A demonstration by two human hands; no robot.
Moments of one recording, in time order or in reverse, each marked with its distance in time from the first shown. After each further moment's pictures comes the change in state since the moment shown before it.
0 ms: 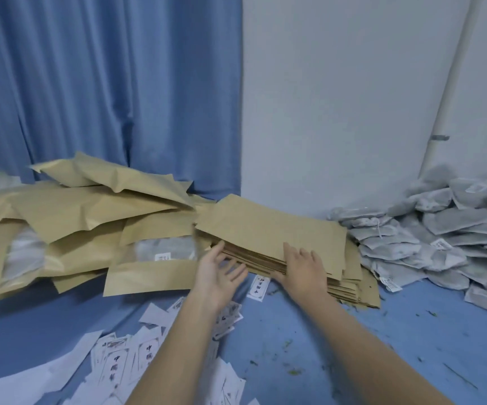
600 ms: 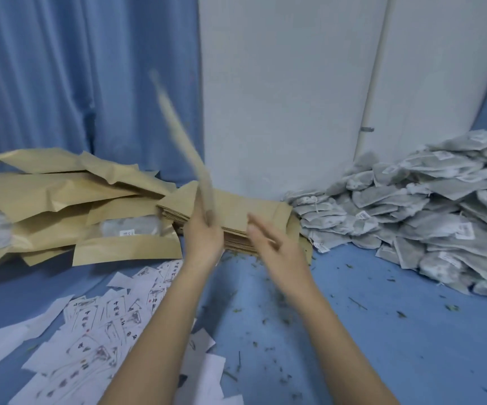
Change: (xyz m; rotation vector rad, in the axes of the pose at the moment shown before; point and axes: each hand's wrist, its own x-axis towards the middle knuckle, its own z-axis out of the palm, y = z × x) left_hand -0.095 -0.042 0.060 0.892 0.105 0.887; right_hand -0.147 0.017 -0.122 1.271 0.167 0.006
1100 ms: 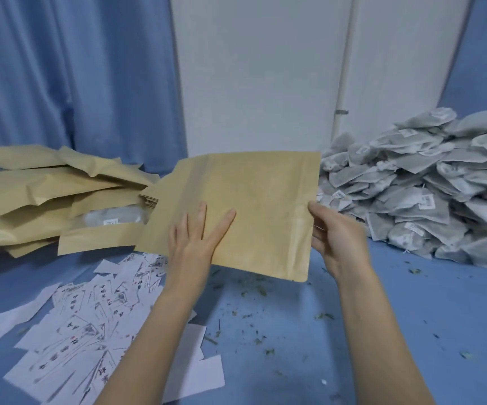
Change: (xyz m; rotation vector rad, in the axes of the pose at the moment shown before) left_hand -0.066 -0.023 -0.011 1.054 -0.258 0.550; right_hand -0.034 -0.019 -0.099 0.594 0.382 0.374
